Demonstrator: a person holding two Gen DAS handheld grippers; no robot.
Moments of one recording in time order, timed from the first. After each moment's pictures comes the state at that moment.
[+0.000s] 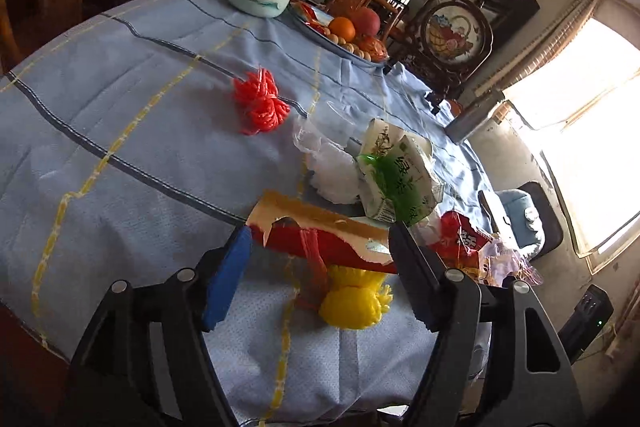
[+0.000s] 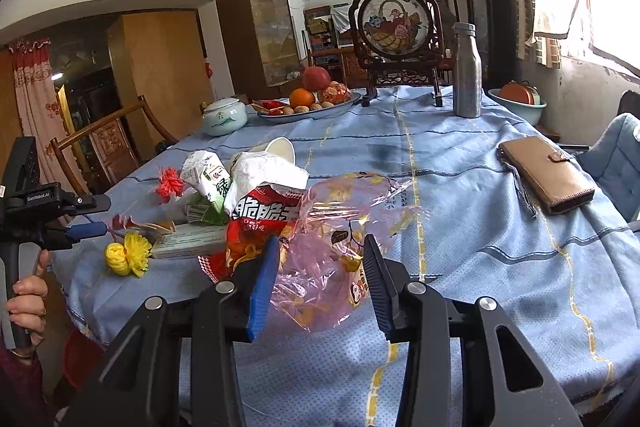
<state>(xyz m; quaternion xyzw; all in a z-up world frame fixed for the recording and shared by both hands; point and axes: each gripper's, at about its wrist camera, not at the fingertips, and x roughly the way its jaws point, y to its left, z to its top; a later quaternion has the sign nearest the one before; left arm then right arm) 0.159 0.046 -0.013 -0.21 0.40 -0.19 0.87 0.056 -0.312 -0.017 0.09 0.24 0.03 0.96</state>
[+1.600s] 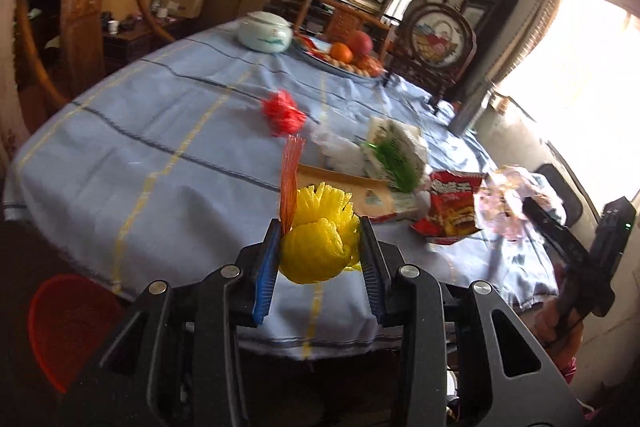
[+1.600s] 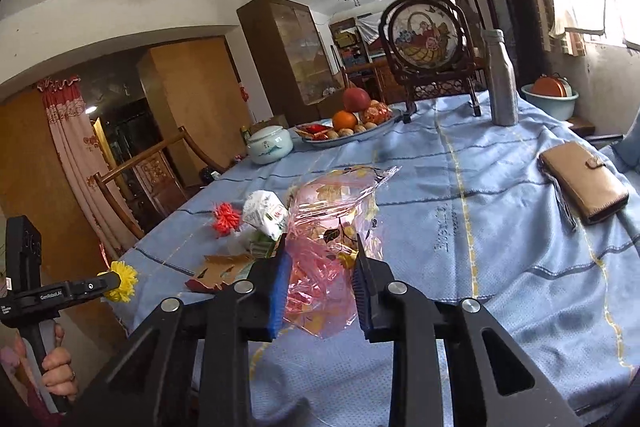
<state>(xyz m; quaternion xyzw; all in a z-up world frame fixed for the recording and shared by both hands) 0.066 0.068 0.009 -0.14 0.34 -0.15 0.92 0.047 -0.297 0.020 0.14 0.20 0.11 0.96</state>
